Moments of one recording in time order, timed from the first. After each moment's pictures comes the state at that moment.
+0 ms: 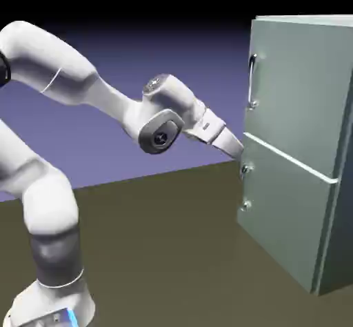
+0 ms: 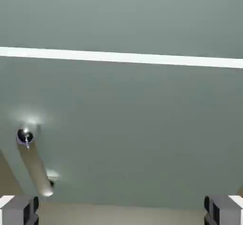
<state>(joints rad) 0.05 -0.51 0.00 -2.77 0.01 3.02 0.71</state>
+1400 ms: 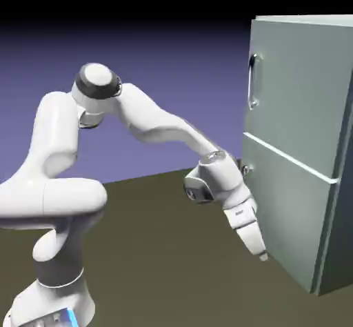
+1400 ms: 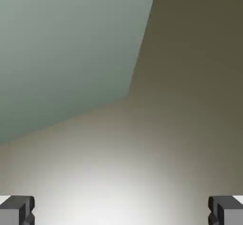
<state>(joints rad) 1.38 1.01 -1.36 -2.40 1.71 2.72 -0.01</state>
